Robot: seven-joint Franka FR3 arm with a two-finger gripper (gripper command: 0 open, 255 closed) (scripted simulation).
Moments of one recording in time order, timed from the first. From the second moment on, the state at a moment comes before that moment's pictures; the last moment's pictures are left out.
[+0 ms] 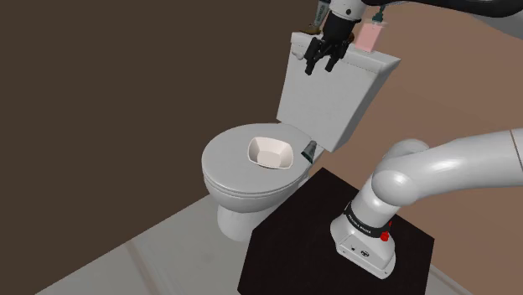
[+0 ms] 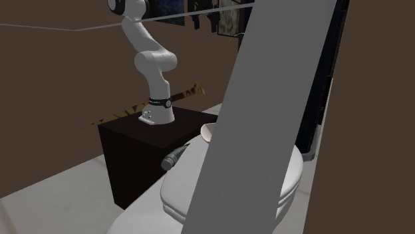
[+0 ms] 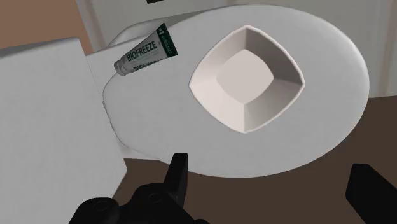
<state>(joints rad) -0.01 -0.78 -0.06 -2.32 -0.12 1.70 0.17</state>
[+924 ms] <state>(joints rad) -0.14 -0.63 -0.23 -2.53 -0.11 2.06 0.27</state>
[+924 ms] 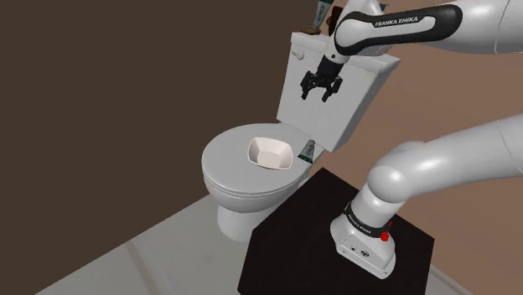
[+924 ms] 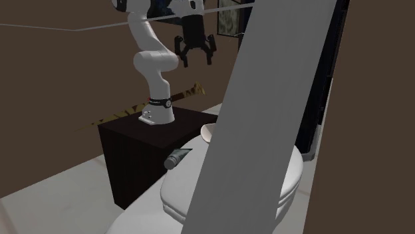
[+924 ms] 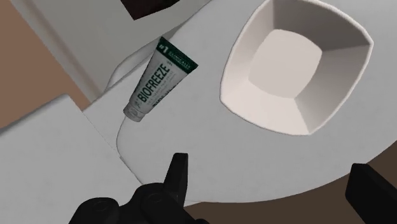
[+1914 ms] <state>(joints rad) -0.18 -0.25 -0.49 -2.66 0.10 2.53 0.26</state>
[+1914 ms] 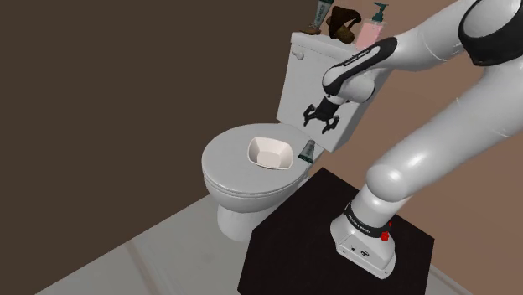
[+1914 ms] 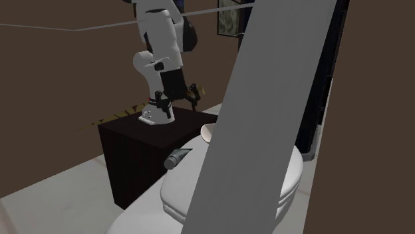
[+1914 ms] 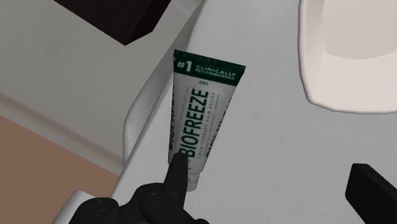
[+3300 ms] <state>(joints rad) -0.19 0.28 -0.47 -2.54 0.98 2.72 -0.29</state>
